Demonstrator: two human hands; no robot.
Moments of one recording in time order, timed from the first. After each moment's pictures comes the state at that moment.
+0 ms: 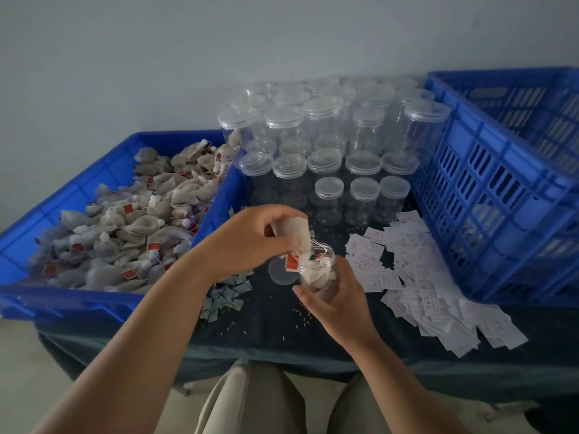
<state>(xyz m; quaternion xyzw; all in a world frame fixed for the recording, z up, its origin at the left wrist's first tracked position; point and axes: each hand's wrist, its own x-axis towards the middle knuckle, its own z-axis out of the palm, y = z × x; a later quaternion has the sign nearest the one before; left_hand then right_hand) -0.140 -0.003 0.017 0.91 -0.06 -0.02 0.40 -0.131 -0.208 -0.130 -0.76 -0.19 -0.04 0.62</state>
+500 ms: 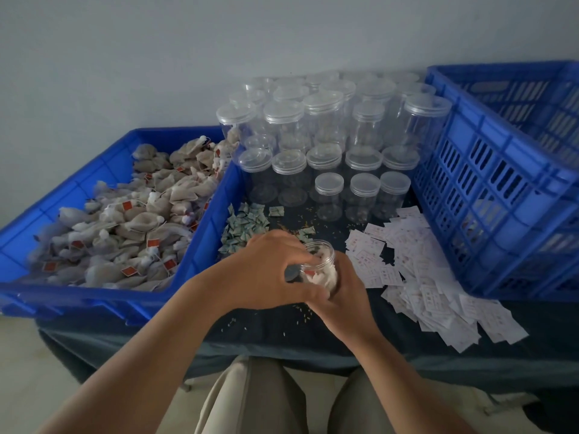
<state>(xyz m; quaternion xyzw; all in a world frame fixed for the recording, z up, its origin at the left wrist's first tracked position) -0.155 -0.024 -0.008 0.97 -0.18 -0.06 0.15 -0.131 -0.207 -0.132 -0.75 -0.18 -0.03 0.63</state>
